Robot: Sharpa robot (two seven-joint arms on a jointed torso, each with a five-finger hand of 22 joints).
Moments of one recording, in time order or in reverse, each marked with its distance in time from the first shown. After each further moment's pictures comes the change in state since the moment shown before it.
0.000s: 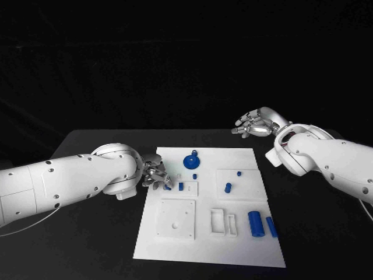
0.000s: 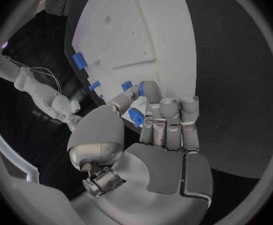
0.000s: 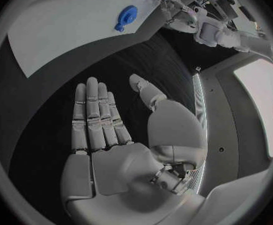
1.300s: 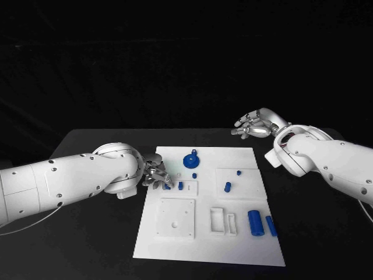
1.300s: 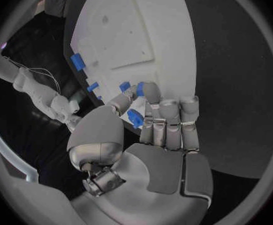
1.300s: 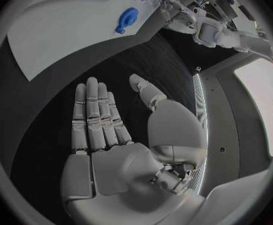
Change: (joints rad) left arm -0.004 0.016 -0.001 -0.020 -0.005 0.012 -0.001; left_hand -0.007 -0.007 0.007 -0.002 -0.089 0.001 -0.001 0.125 -0.016 0.001 -0.001 0.015 0.019 0.001 -0.005 0.015 0.009 0.001 0.000 0.000 0.008 0.003; right arm -0.008 0.001 0.000 -0.002 0.001 0.003 0.001; right_hand 0.000 0.000 0.000 0.000 -0.001 0.000 0.000 0.000 -0.002 0.000 0.000 0.000 -0.003 0.000 0.000 -0.004 0.002 0.000 0.000 0.000 0.000 0.001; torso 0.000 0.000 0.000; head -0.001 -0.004
